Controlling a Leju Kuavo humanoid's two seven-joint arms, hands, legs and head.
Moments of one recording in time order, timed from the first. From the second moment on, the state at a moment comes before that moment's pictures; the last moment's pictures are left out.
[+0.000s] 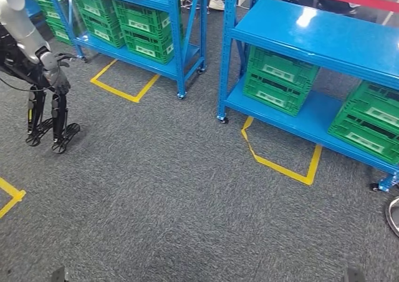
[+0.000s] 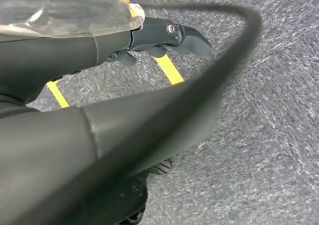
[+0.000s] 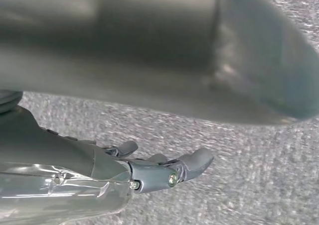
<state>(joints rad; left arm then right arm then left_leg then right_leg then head) -0.10 0.18 -0.76 -0.20 1.28 0.11 -0.28 -0.07 -0.16 0.02 -0.21 -0.26 -0.13 -0.32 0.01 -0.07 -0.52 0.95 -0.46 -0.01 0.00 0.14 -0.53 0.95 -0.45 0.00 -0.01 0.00</state>
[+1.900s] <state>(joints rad) -0.10 0.19 -0.76 -0.20 1.28 0.11 -0.28 -0.07 -0.15 0.02 -0.20 -0.25 -0.12 -0.29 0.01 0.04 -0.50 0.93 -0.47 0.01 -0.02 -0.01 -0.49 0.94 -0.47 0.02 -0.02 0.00</state>
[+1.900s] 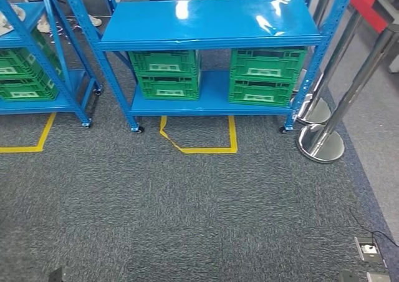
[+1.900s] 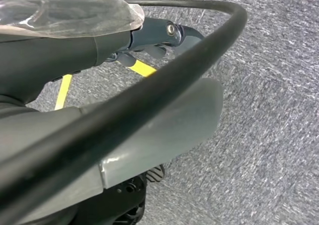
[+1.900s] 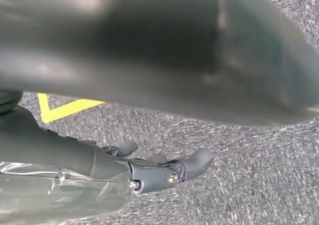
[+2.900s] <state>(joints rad) -0.09 0.20 -0.76 -0.20 1.27 0.10 -0.28 -0.07 -0.14 0.03 -0.20 -0.25 -0.13 -0.29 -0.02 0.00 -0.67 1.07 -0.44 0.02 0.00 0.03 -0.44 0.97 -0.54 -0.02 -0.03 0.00</state>
